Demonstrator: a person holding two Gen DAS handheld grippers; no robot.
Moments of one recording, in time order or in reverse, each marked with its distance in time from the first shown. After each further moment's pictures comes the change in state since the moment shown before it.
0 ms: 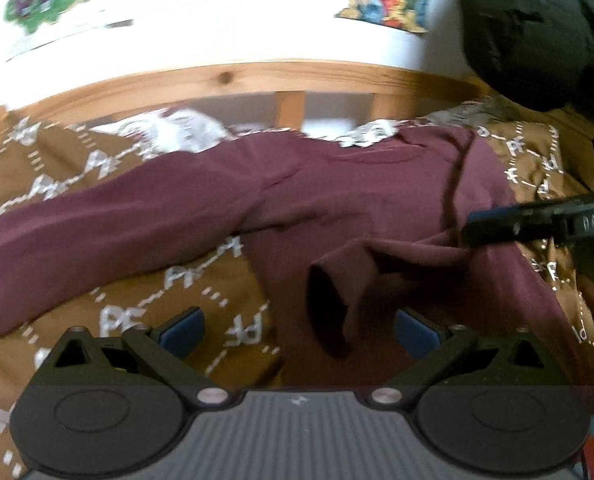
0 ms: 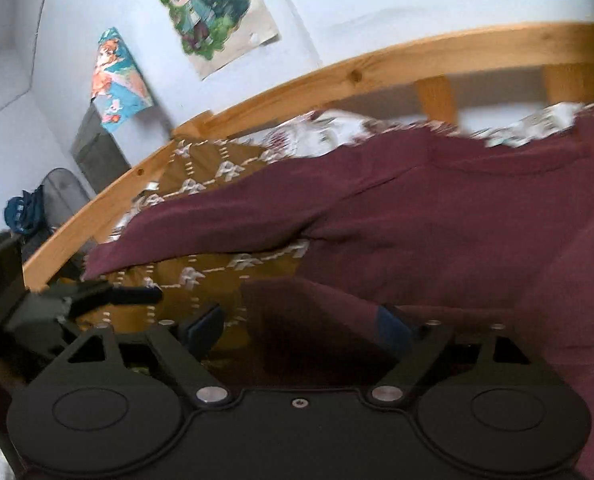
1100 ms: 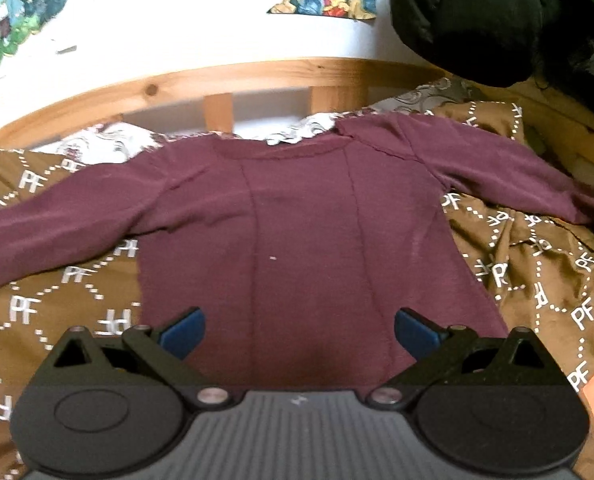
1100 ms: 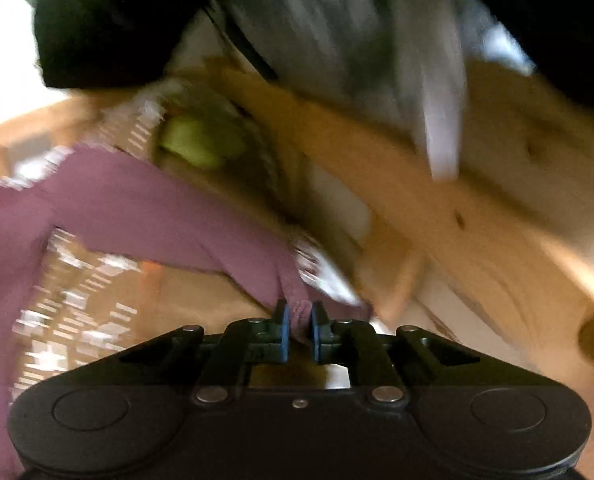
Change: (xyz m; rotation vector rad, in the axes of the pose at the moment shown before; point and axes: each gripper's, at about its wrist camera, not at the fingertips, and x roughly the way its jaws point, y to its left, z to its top) left arm 0.008 -0.134 0.000 -0.008 0.001 0.061; right arm -0.335 -0.123 -0.092 0.223 -0.124 -1.010
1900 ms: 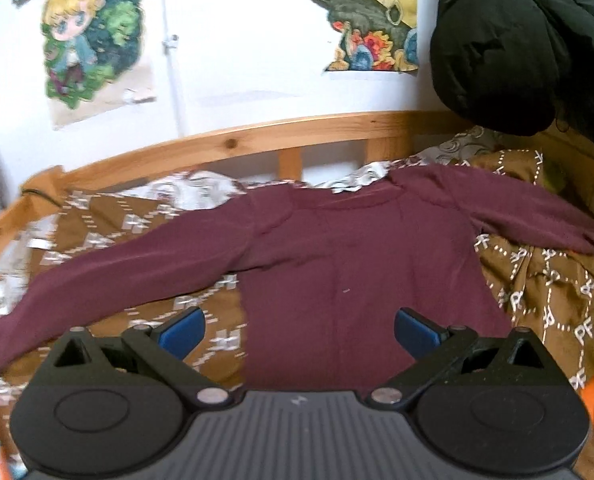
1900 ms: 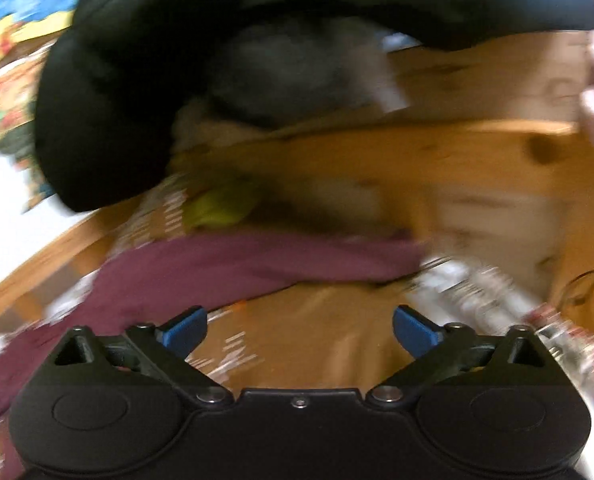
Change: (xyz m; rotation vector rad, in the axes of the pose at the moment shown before) left arm -0.088 0.022 0.021 -0.004 -0.083 0.132; right arm -0.051 0.045 -0.063 0.459 -0.222 -0.078
